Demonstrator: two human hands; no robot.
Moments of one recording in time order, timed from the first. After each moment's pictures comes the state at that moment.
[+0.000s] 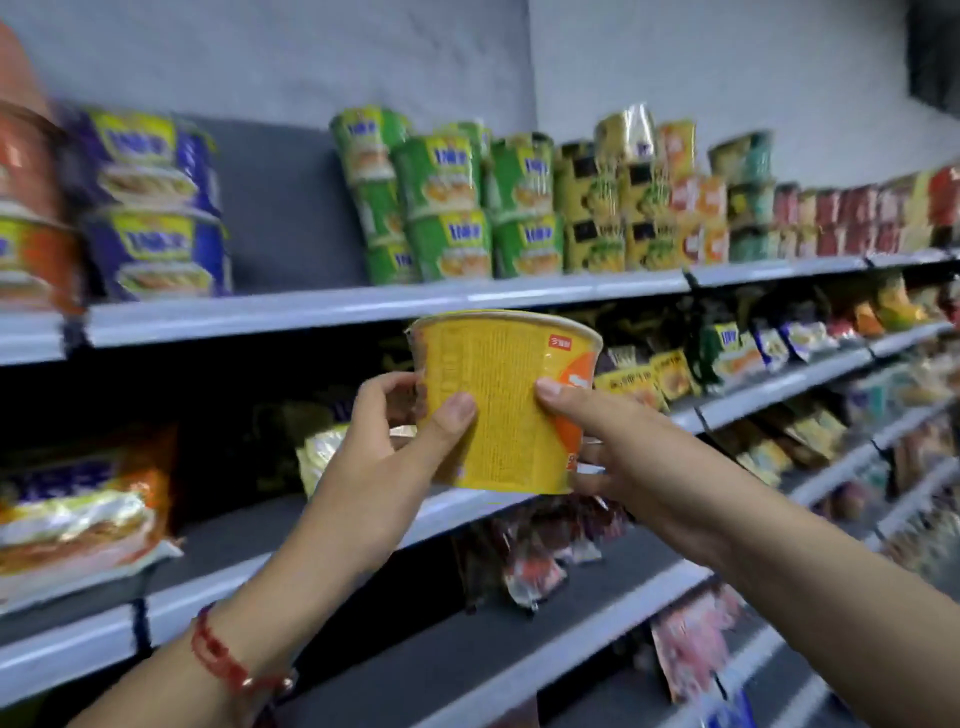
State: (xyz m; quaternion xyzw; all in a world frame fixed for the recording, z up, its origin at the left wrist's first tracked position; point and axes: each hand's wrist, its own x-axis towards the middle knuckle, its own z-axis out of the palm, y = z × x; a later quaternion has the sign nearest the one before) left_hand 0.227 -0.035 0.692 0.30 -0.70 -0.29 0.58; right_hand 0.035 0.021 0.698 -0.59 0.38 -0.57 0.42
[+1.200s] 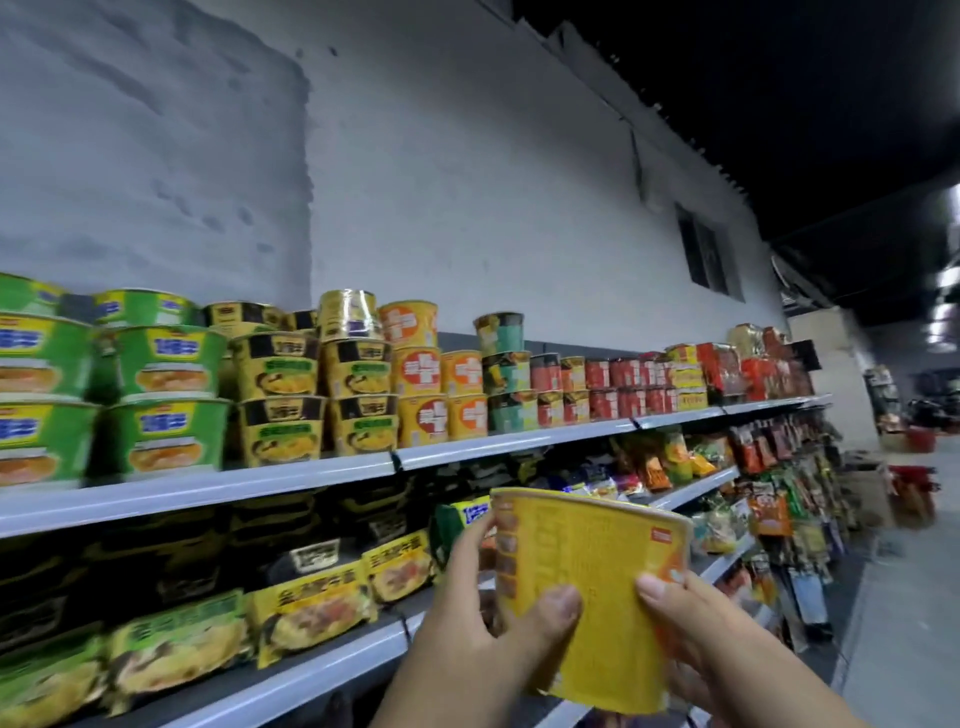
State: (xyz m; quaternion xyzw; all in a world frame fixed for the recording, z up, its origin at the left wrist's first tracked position) left_hand -0.289 0.005 0.730 0.22 -0.76 -0.38 0.47; right_hand -0.457 0.095 0.711 -0.44 0.46 -0.67 0.39
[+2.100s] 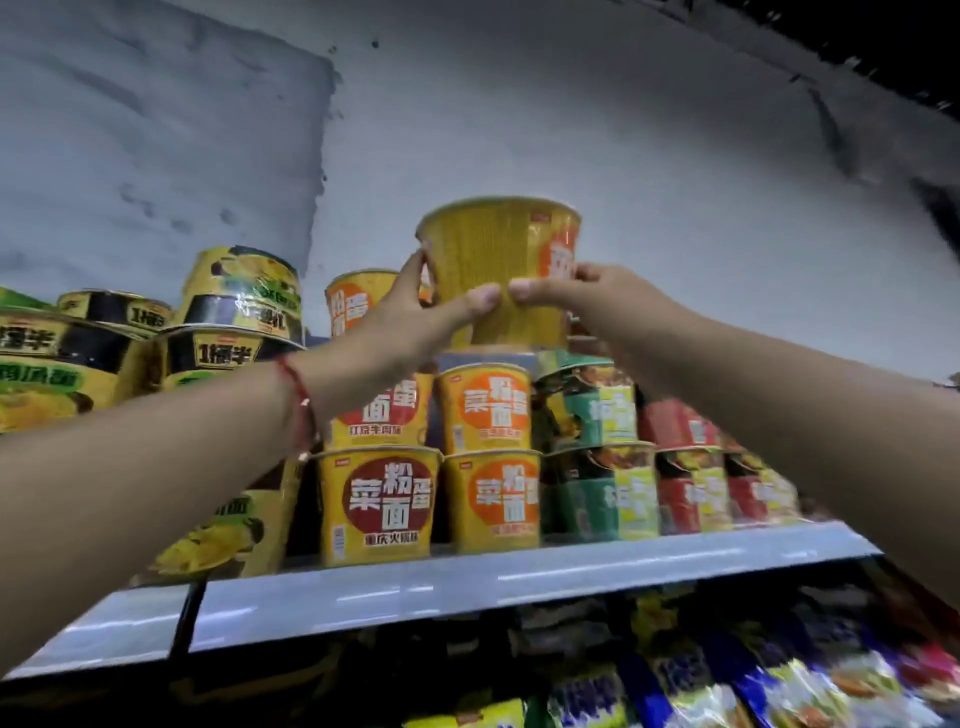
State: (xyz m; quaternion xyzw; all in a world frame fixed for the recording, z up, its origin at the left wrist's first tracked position) left_hand -0.521 -0.427 0.993 0.27 -0.77 -0.02 0.57; right_hand -0.715 -0.414 0.993 -0.72 0.28 -0.63 0.12
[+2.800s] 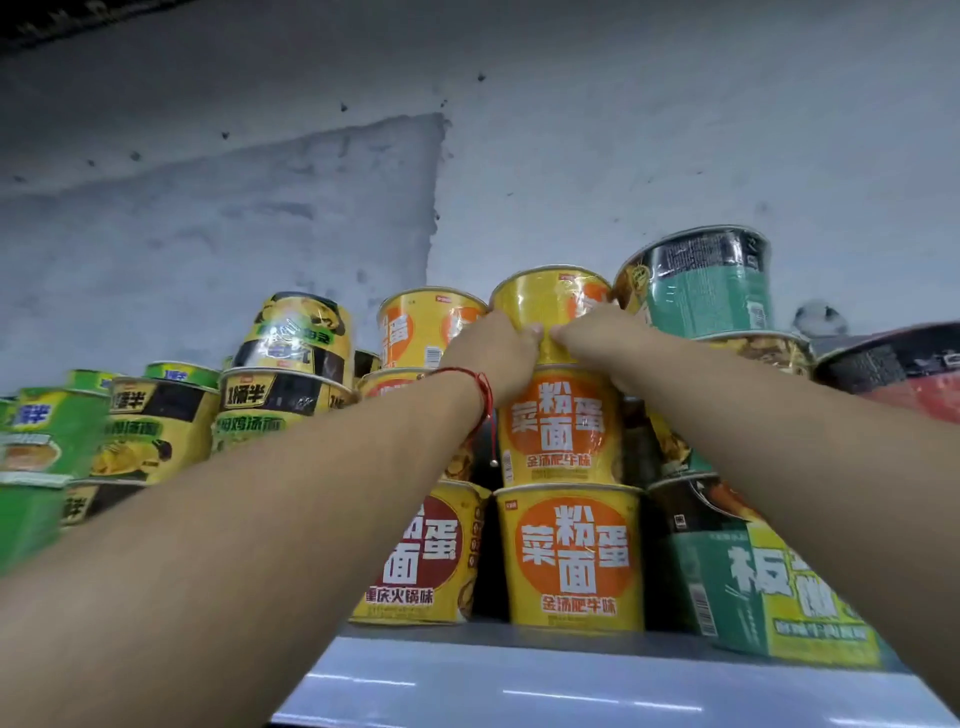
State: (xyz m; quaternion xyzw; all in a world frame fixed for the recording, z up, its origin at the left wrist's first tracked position) left_hand -0.591 -0.589 1.047 0.59 -0.54 0.36 0.48; right_hand -0.715 -0.613 1.056 -0.76 0.32 -0.56 0.11
